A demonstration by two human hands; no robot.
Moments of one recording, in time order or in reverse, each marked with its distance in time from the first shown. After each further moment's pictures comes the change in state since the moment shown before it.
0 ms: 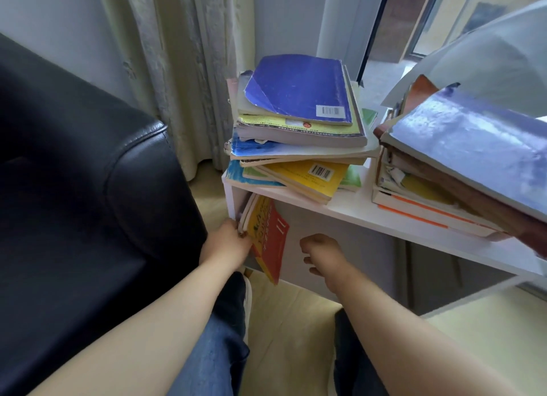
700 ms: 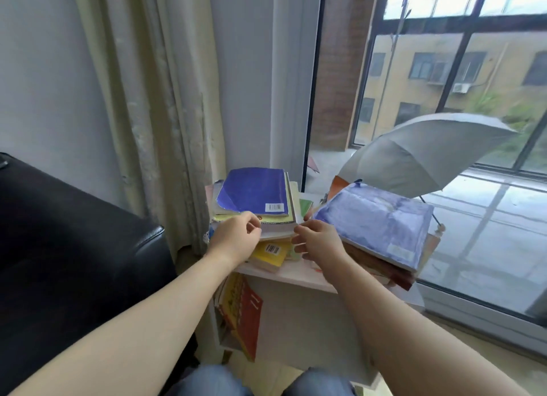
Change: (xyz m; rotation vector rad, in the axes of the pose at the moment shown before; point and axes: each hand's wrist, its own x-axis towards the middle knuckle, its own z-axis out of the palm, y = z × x) left_hand -0.106 0.120 -0.088 0.044 0.207 0.616; right_hand -0.124 -0.096 -0.092 0.159 0.151 -0.452
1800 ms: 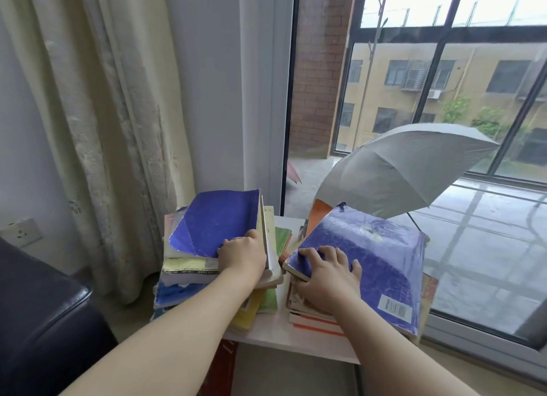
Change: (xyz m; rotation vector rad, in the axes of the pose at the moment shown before) left_hand 0.118 0.057 0.066 0.743 -0.098 0.045; right_hand 0.079 0.006 -0.064 -1.062 0.107 -0.160
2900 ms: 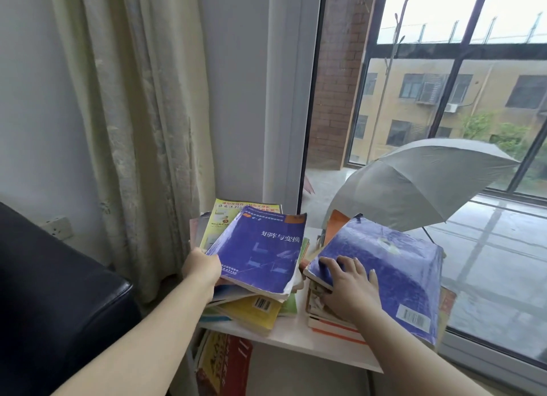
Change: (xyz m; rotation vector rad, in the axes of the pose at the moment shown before) left_hand -0.007 -0.090 0.017 -1.334 0.106 -0.725; right_hand -0.001 0.005 -0.003 -0.077 -0.007 -0.020
